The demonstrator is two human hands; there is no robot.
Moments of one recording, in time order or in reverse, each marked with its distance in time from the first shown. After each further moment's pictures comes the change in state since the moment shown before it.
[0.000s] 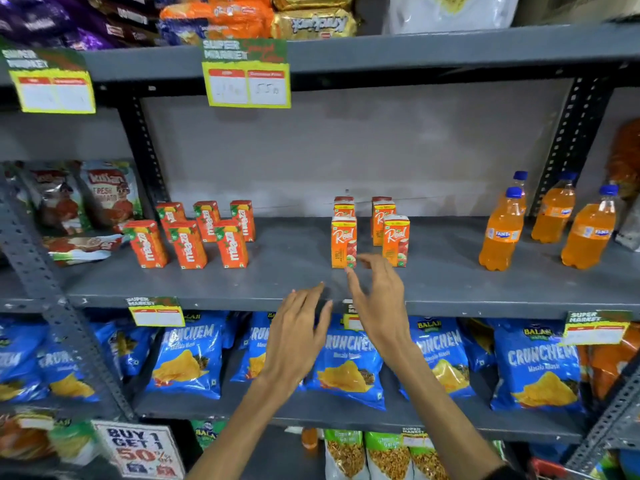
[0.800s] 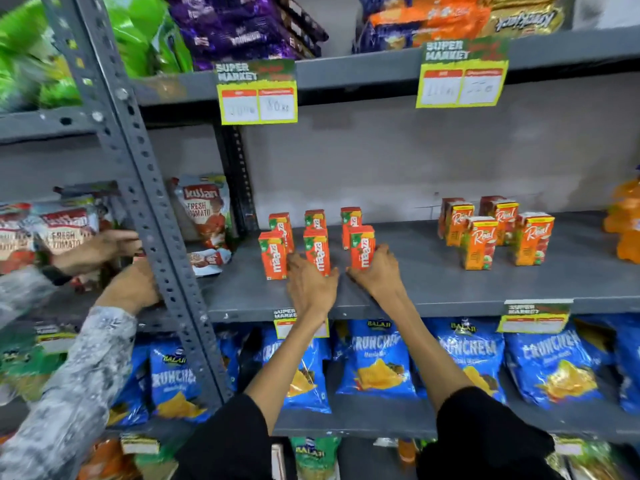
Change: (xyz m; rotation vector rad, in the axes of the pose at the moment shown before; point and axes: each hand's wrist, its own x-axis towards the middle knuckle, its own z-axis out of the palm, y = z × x) left_hand 0.084 -0.222 -0.104 -0.158 -0.010 -0.583; right_hand 0.037 -0.133 0.236 -0.114 -0.262 0.390
